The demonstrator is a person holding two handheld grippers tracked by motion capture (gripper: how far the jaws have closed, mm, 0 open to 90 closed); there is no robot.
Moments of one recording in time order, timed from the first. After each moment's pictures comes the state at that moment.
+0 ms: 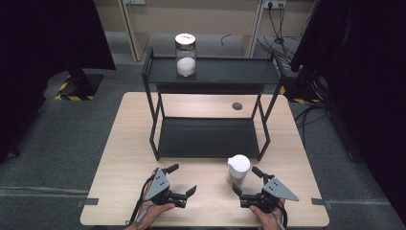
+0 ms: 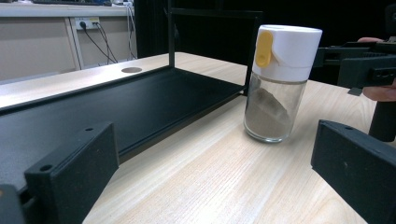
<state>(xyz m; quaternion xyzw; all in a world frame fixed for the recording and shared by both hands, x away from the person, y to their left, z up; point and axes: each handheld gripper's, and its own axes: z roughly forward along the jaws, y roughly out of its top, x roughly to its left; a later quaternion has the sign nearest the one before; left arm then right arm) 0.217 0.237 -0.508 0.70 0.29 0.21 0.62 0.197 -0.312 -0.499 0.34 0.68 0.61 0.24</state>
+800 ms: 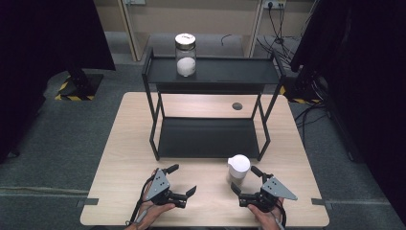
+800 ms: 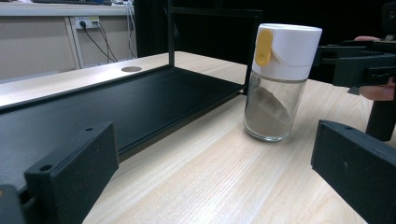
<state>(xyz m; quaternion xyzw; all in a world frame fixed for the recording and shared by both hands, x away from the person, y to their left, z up) 0.216 0.237 -0.509 0.70 0.29 0.21 0.62 0.200 -0.307 -0.499 0.34 0.68 0.61 0.24</state>
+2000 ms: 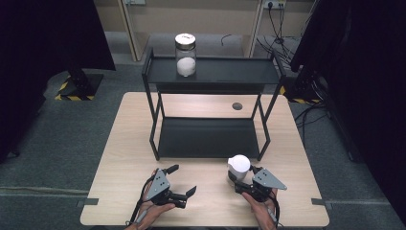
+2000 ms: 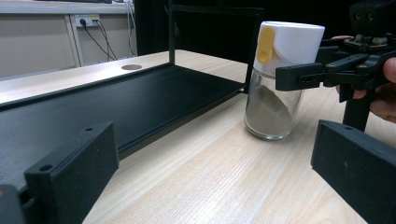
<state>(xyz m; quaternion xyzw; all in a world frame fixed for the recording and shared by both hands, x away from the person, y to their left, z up) 0.216 0.238 -0.509 0.70 0.29 0.21 0.62 0.222 -0.289 -0.488 0.34 0.71 0.56 0.26</state>
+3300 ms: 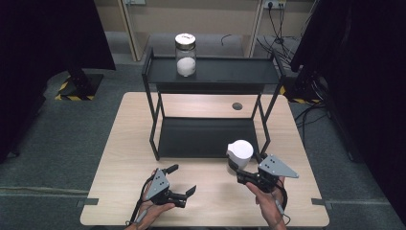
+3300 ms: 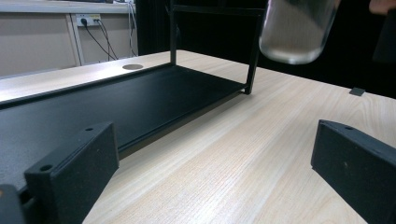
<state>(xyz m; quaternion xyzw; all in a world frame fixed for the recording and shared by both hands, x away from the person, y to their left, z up) 0.217 0.239 -0.510 0.70 0.29 0.21 0.62 0.226 -0.288 -0.404 0.30 0.70 0.59 0.26</state>
